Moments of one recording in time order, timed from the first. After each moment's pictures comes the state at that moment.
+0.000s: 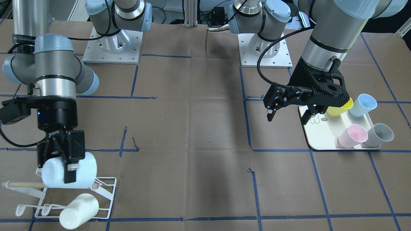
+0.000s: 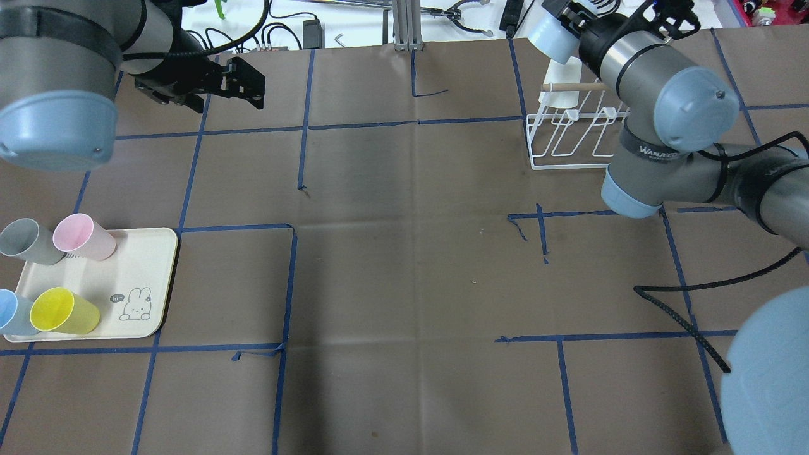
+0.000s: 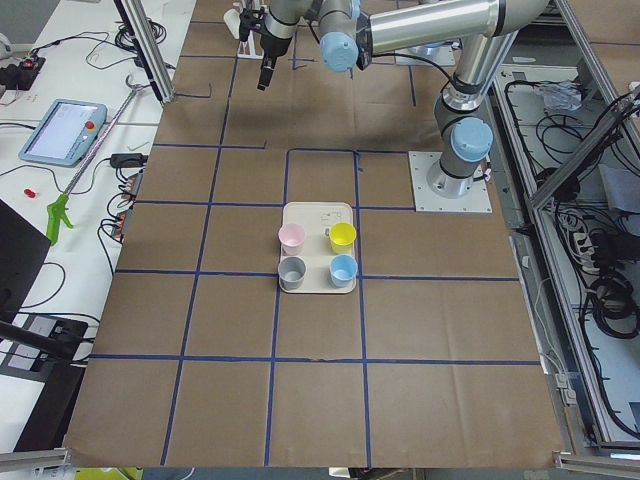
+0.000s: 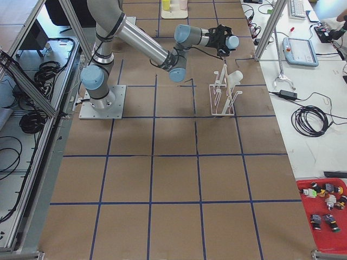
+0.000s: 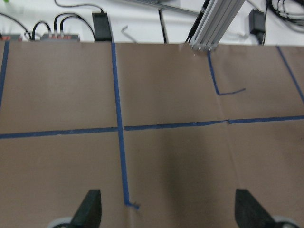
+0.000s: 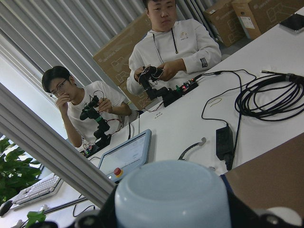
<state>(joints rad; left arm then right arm) -1.50 -1.63 -1.61 -1.27 1.49 0.09 1.42 -1.20 1.90 -3.51 -1.27 0.50</state>
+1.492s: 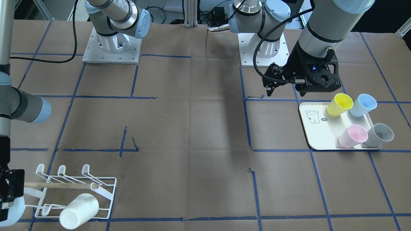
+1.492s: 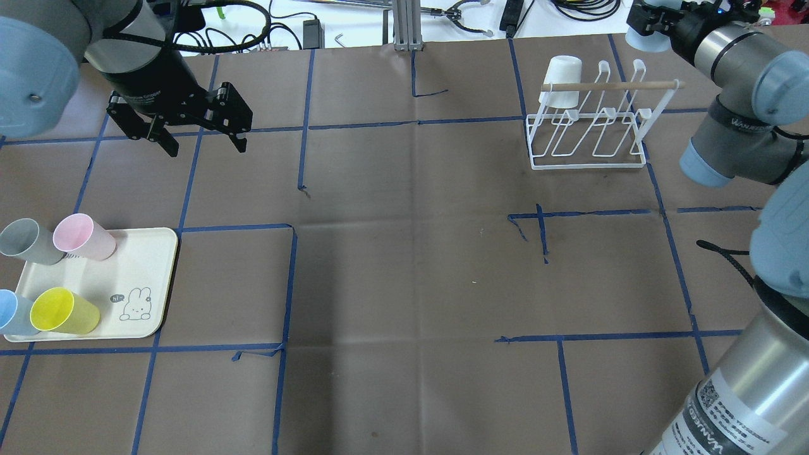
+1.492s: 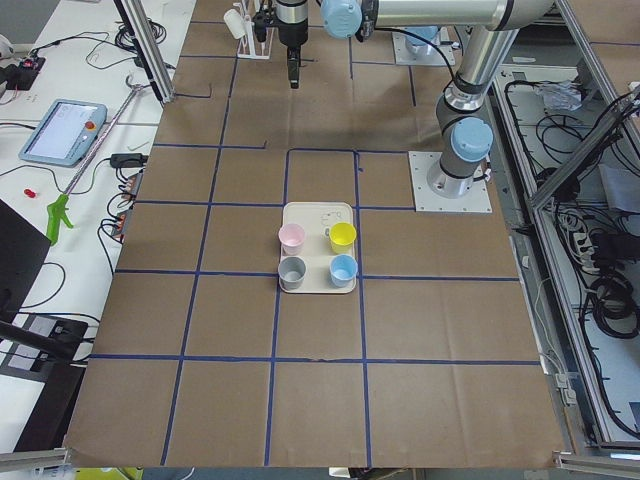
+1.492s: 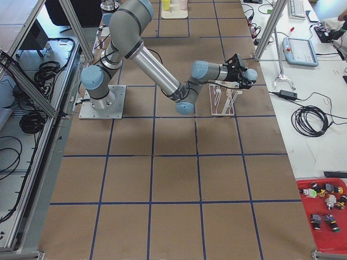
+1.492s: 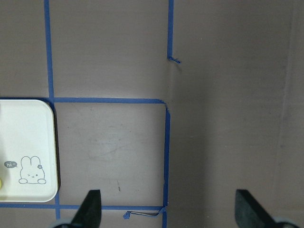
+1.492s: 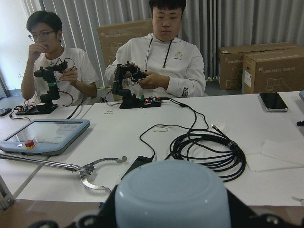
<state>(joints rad) -1.53 -1.62 -1.55 -1.54 1.57 0.02 1.18 -0.97 1.73 -3.53 -1.04 -0.07</state>
